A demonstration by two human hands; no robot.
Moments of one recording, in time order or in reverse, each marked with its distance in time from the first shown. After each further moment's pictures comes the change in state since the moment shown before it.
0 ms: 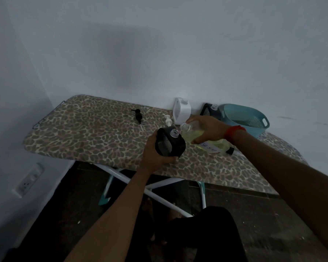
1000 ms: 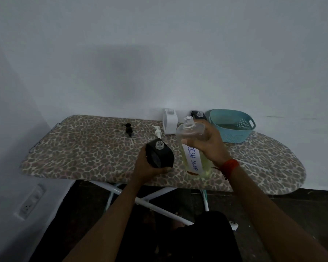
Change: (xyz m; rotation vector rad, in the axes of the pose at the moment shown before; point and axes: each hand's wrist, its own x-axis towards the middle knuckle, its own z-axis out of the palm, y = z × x) left_hand 0.000 0.007 0.007 -0.075 -0.027 -0.112; right_hand -0.082 -0.034 0.019 0.883 0.642 -0.092
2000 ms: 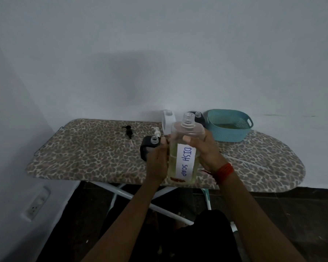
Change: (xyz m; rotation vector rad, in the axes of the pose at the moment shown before) left_hand -0.039 0.113 0.050 -0.239 0.155 0.131; right_hand -0.022 -0.028 0.015 0.410 -0.091 0.036
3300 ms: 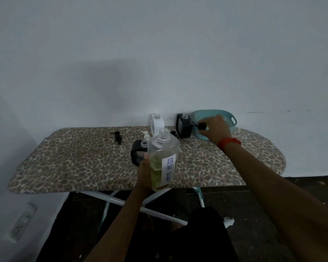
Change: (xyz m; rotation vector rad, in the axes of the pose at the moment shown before) left_hand -0.014 -0.005 -0.019 0.091 -0.130 -0.504; right_hand 0.052 0.000 -0.122 -1.437 0.220 0.196
